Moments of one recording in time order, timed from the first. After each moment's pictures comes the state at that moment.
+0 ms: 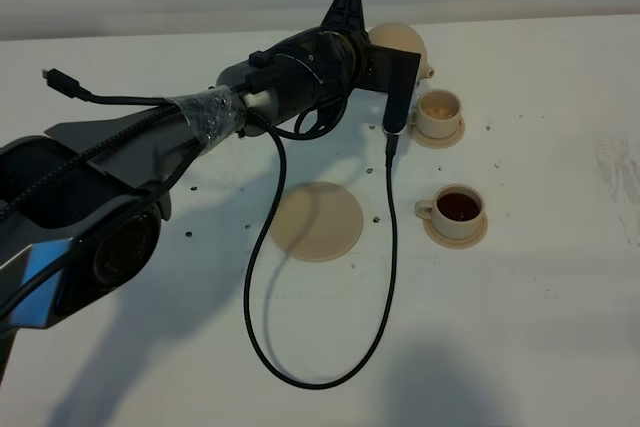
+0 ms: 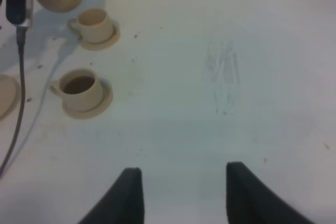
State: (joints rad) left arm -0.62 2.44 -1.94 0.88 0.31 0.56; right arm 0.00 -0.01 -0.49 0.09 1.07 -0.05
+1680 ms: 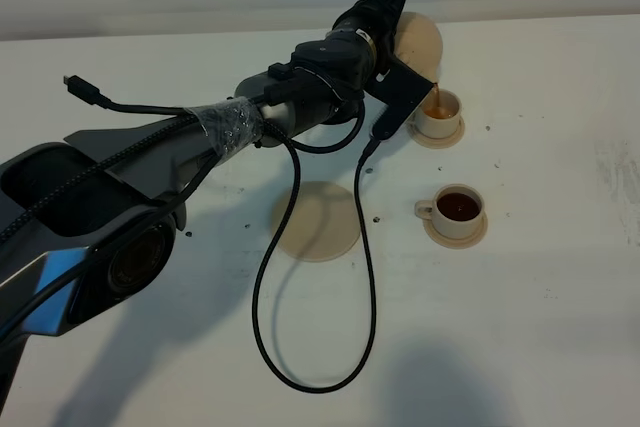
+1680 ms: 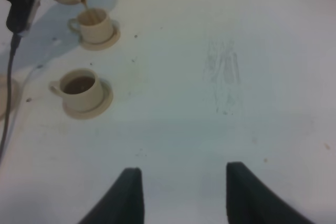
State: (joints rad) left arm -0.65 2.45 -1.94 1.37 0.24 0.55; right arm 0.00 -0.01 -0.49 0.10 1.07 -0.05
